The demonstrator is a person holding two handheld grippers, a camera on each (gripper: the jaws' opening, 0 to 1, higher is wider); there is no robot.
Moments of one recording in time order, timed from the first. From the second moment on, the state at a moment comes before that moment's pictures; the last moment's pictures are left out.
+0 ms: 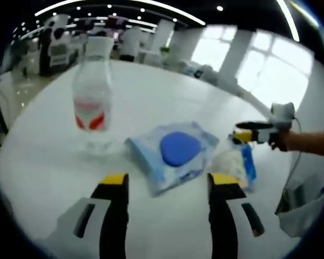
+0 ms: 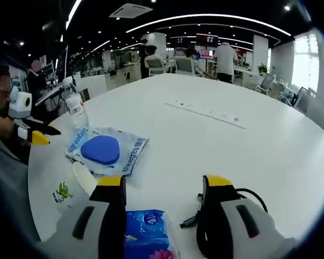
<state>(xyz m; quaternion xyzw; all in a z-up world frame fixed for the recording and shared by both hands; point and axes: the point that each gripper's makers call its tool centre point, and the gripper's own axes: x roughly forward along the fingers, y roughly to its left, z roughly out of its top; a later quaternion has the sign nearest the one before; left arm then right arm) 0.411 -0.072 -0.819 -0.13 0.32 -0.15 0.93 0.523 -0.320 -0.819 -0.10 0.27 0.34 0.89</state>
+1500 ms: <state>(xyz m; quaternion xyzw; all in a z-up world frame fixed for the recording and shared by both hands) 0.436 -0.088 -0.860 -0.20 0.36 -0.12 0.90 0.515 -0.253 -0.868 -0.02 0.36 0.38 0.85</state>
